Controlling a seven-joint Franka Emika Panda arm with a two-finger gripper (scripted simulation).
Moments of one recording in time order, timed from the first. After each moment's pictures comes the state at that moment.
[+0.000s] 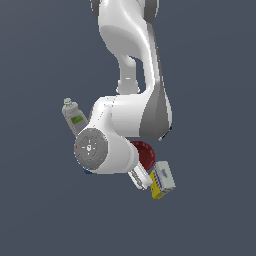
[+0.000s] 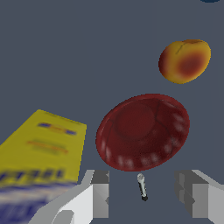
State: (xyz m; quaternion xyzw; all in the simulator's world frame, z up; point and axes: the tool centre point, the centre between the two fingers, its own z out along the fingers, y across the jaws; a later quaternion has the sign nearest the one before) arm 0.094 0.025 0.156 -0.84 0.48 0.23 0.06
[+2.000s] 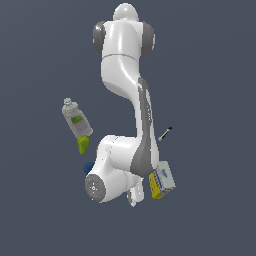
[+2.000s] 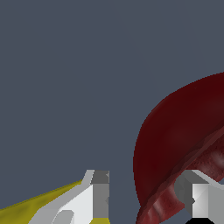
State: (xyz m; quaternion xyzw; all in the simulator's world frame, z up) arm 0.095 0.052 0.044 -0.68 0.65 0.34 0.03
